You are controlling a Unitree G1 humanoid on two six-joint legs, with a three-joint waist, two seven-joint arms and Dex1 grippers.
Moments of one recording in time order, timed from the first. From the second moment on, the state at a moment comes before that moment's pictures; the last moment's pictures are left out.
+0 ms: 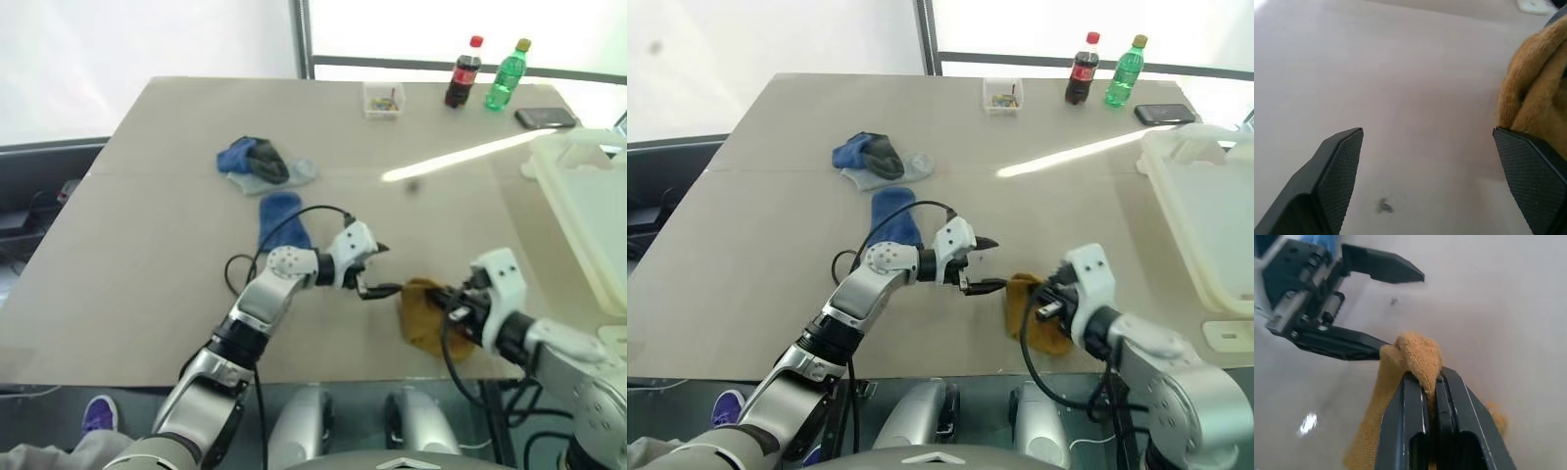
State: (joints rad) left arm -0.57 0.28 -0.31 0.19 -0.13 0.29 -0.89; right arm -0.18 -0.32 -0.14 -0.85 0.42 1.39 0.41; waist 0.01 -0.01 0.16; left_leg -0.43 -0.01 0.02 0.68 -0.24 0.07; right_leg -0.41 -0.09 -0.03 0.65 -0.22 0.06
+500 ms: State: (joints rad) left arm -0.46 0.35 -0.26 0.02 -0.15 0.49 -0.83; right arm -0.38 -0.37 0.12 -0.57 0.35 1.18 0.38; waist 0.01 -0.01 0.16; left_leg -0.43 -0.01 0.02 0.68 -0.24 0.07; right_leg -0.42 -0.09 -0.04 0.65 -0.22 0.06
